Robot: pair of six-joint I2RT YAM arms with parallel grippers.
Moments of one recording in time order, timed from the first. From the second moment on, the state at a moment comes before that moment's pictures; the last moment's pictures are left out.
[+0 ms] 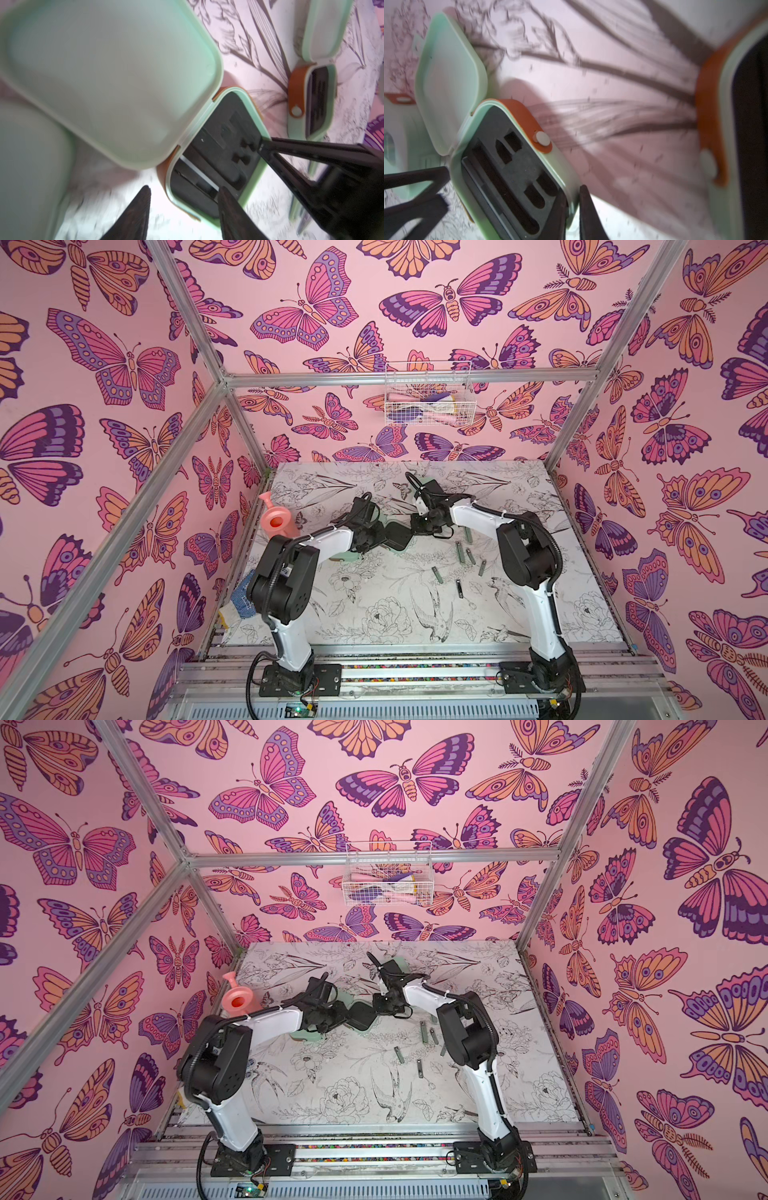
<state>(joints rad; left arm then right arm) -0.40 1.78 1.06 -0.27 0.19 -0.76 0.56 2.19 1.61 -0.54 -0.23 0.45</state>
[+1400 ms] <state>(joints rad) -0.44 1.63 0.84 -0.35 0.19 -0.72 0.52 1.68 1.23 -0.77 0.16 0.53</state>
